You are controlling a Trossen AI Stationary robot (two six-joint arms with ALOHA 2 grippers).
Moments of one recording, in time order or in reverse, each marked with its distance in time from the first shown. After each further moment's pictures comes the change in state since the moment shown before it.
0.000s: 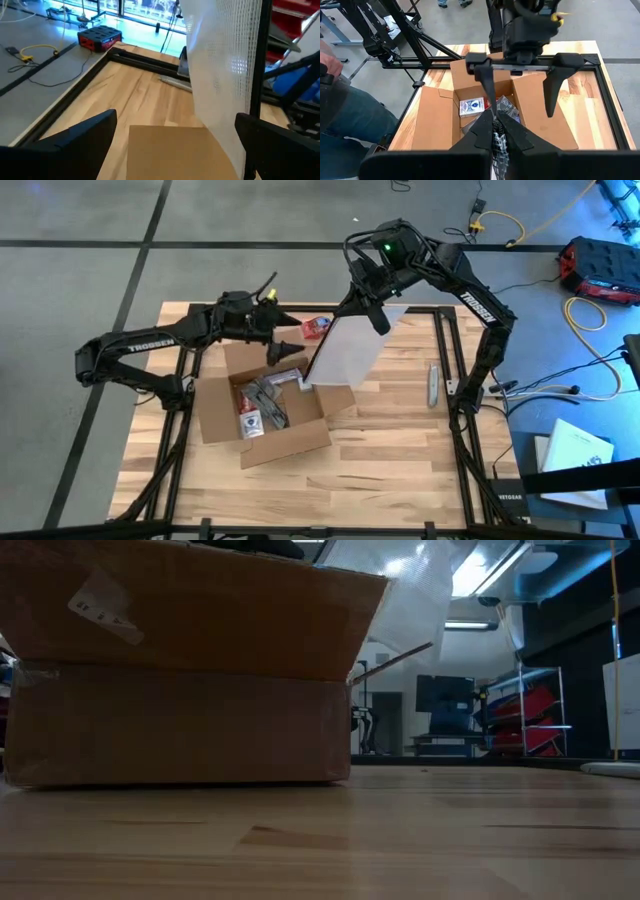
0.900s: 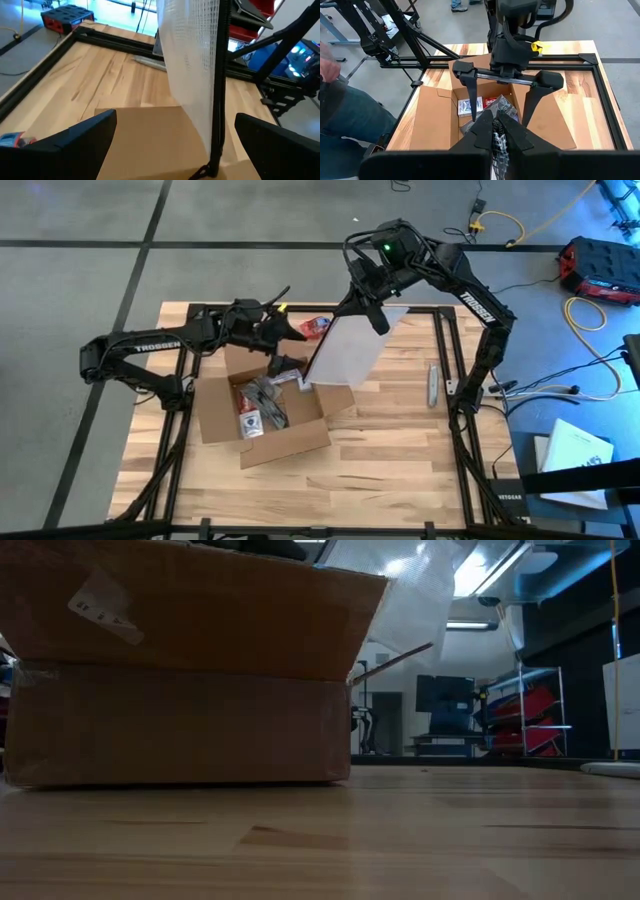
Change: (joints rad) left arm -0.043 0.050 0.000 -0.023 0.074 0.023; right arm 0.000 0.000 0.000 -0.002 0.009 -0.003
